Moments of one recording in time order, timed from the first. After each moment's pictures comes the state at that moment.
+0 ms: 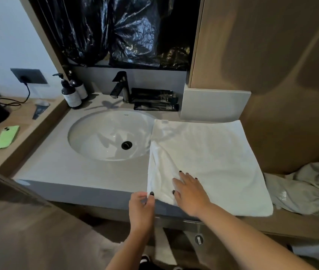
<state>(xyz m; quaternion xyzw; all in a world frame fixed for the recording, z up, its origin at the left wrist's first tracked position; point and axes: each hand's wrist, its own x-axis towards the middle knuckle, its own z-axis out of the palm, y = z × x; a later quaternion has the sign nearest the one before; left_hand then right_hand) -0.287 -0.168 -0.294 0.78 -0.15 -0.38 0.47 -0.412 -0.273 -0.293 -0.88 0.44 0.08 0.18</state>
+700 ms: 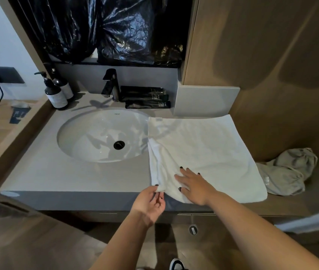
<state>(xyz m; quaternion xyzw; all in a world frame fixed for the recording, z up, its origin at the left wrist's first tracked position) -0.254 -0.185 -0.280 0.45 0.20 -0.68 0.54 -0.419 -0.282 -0.290 -0.84 0.45 0.13 0.26</state>
